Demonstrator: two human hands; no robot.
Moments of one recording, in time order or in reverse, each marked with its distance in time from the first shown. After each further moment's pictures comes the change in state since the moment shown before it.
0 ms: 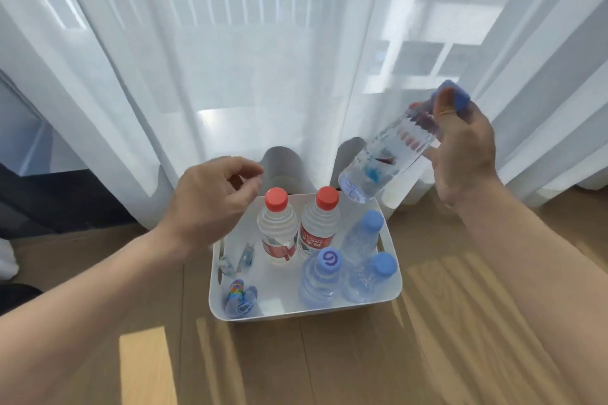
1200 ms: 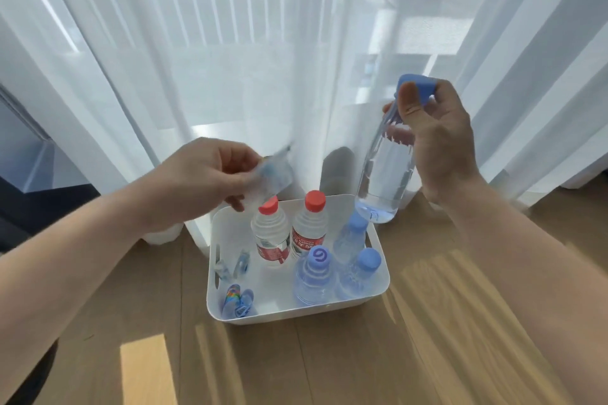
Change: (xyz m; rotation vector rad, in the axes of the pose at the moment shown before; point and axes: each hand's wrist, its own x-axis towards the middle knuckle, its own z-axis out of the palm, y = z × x) left_hand 0.006 0.040 -0.047 -0.312 -0.501 -0.079; right_hand -0.033 -0.038 0.007 -0.148 -0.127 -0.204
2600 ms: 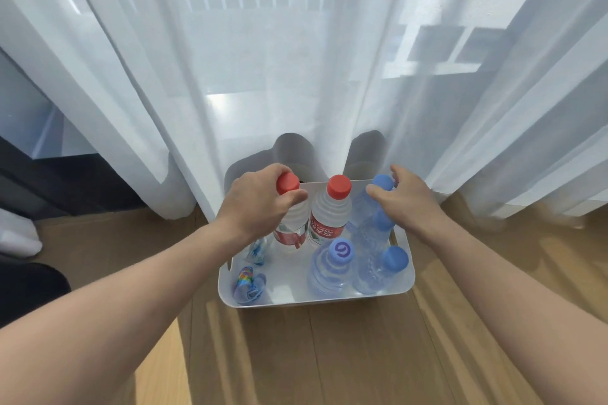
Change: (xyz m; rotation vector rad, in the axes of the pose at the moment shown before) left_hand 0.053 -0.088 0.065 0.418 0.336 -0.030; right_hand -0.012 0.124 0.014 -0.763 -0.325 0.436
